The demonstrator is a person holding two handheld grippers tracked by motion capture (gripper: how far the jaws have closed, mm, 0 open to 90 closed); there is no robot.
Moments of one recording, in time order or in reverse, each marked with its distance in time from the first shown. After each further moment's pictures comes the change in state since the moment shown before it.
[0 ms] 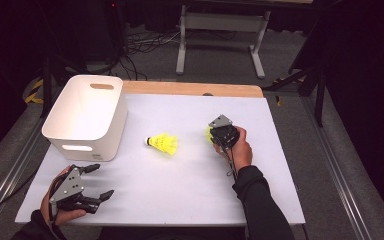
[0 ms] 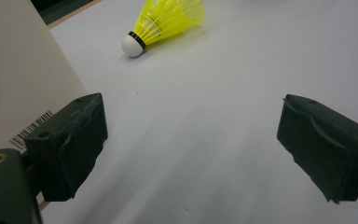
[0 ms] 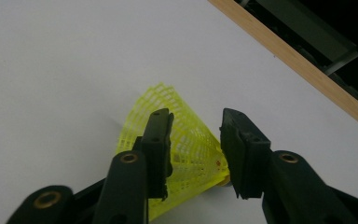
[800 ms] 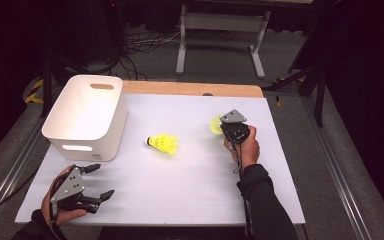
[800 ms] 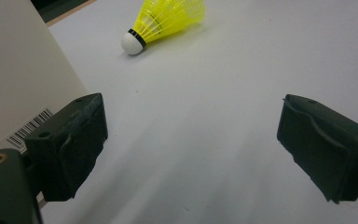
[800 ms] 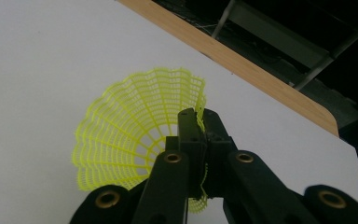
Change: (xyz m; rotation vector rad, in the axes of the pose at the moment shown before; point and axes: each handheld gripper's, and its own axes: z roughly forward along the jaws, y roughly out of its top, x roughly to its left) left arm 0.000 0.000 0.002 0.006 0.001 -0.003; right arm -0.025 0.000 -0.023 -0.104 -0.050 0.104
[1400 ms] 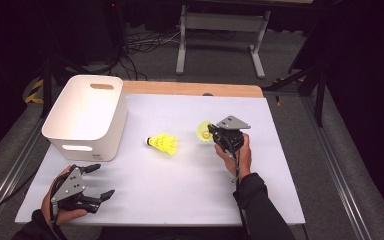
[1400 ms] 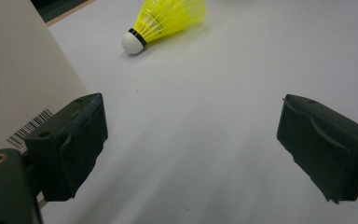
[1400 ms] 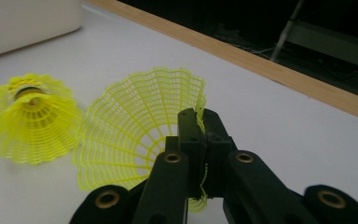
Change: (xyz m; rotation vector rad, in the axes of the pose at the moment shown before) left arm -0.001 0.000 0.001 0.004 0.003 0.001; right arm 0.027 0.003 -0.026 -0.133 0.252 0.131
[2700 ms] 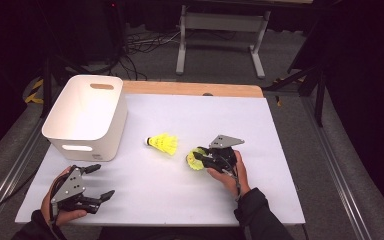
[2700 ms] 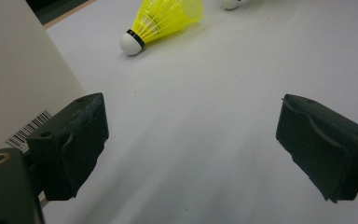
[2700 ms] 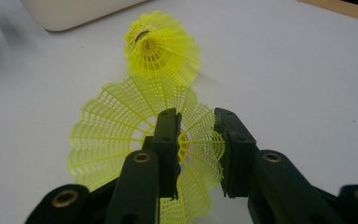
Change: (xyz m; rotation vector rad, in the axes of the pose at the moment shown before) left arm -0.001 0.000 -0.001 0.005 -0.003 0.008; right arm 0.031 -0.034 -0.010 0.083 0.292 0.002
